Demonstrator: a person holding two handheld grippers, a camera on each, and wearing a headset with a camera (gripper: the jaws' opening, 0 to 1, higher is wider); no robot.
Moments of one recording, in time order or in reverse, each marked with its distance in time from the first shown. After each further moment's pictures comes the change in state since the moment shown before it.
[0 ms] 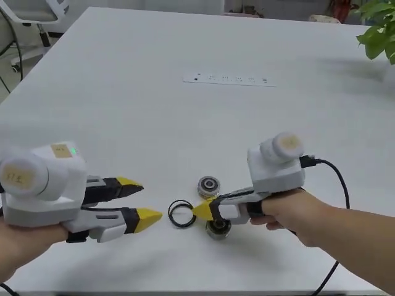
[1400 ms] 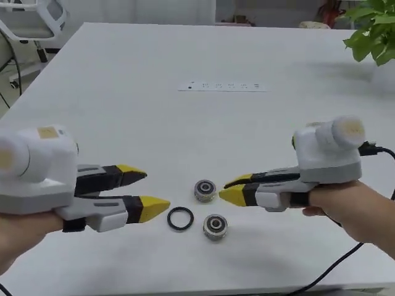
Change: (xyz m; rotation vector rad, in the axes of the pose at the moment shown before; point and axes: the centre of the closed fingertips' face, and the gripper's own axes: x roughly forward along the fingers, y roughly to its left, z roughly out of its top) left arm -0.018 -0.020 0.047 -0.026 -0.080 -0.042; right arm -0.088 0.014 0.026 -0.133 -0.165 -0.078
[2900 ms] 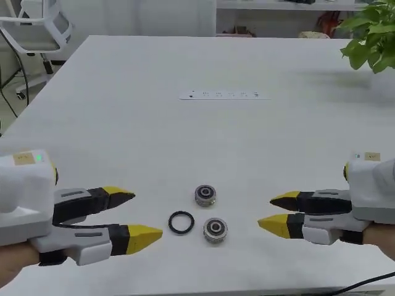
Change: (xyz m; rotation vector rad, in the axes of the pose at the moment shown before) left arm -0.026 -0.026 -0.015 -0.050 -0.013 -0.012; right arm -0.054 -0.005 -0.038 -0.089 -0.008 -0.126
